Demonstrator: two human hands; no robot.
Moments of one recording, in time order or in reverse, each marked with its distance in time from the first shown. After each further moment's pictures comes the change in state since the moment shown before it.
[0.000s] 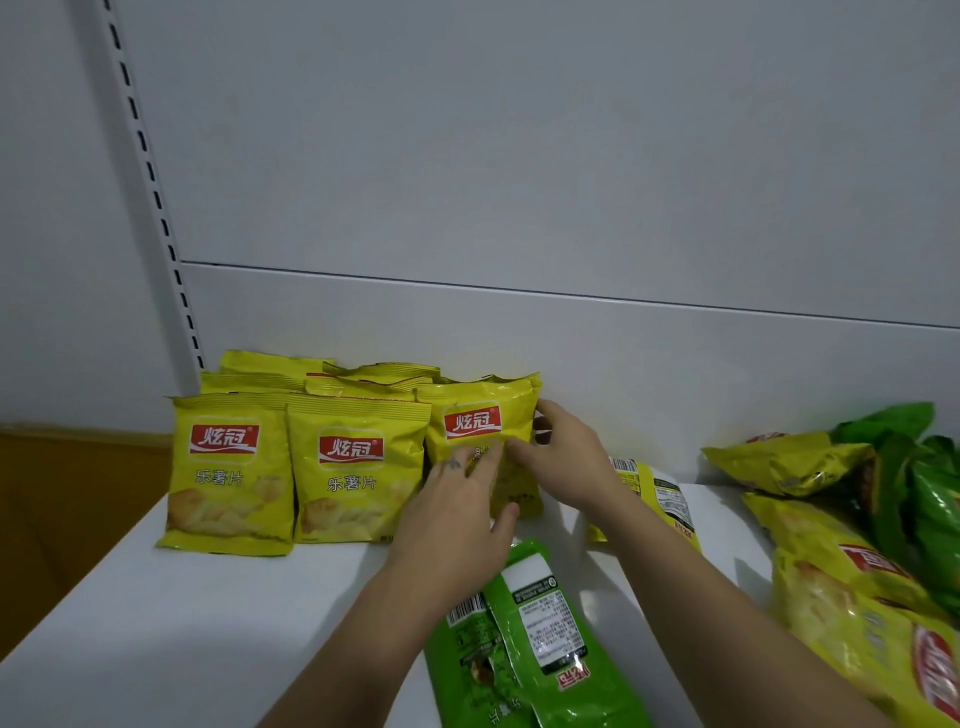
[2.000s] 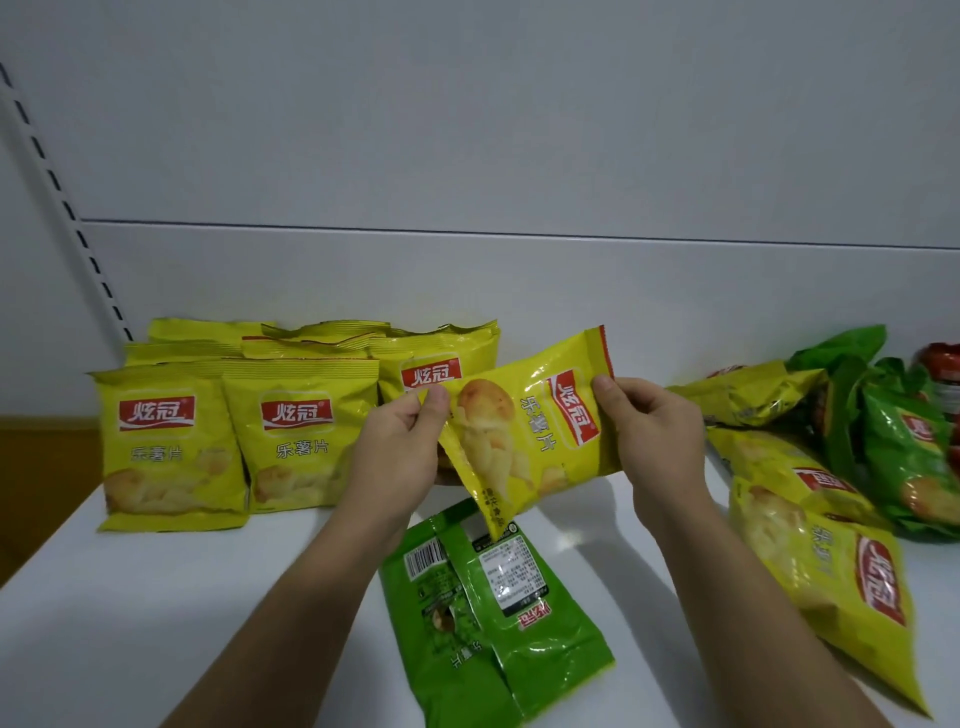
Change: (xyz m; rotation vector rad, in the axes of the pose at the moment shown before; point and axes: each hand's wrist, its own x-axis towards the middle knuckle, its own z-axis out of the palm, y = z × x) left_hand 0.000 0.017 -0.018 -1.082 0.101 -0.287; right_hand -0.064 0.034 -0.051 0.628 0.477 0.144
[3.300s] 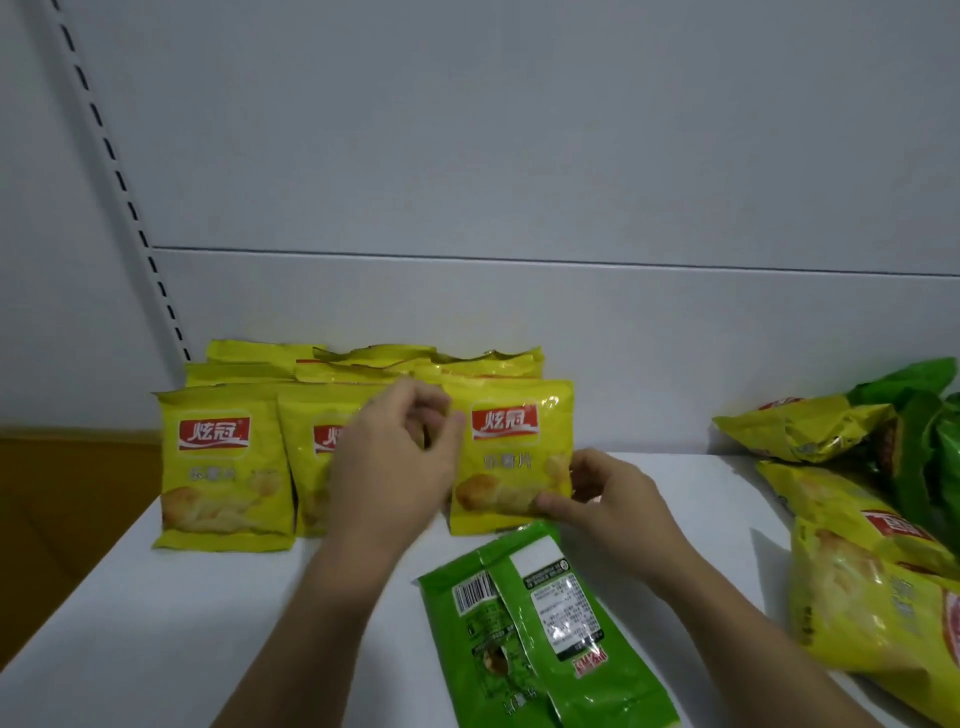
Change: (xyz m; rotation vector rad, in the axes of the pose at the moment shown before) left_hand 0.007 0.014 -0.037 0.549 0.312 0.381; right_hand -0.012 0.040 0.028 -0.500 -0.484 -0.027
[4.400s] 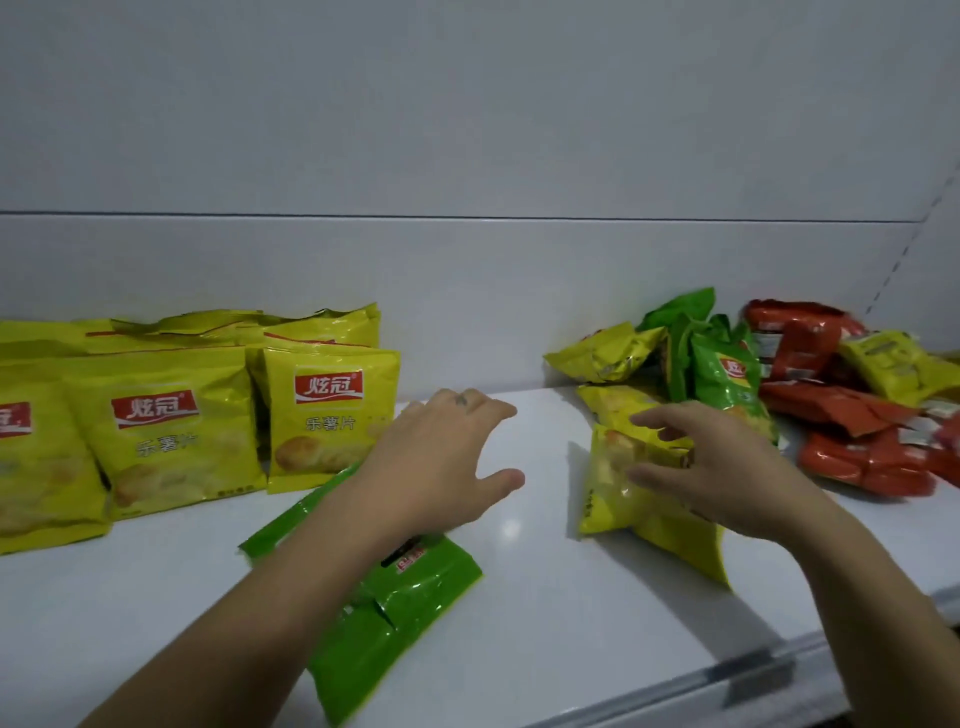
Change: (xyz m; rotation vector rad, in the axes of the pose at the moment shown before) left_hand -0.056 0.085 0.084 0.442 -0.781 0.548; right_hand -0.117 0.025 -0.181 -0.571 0.113 0.139
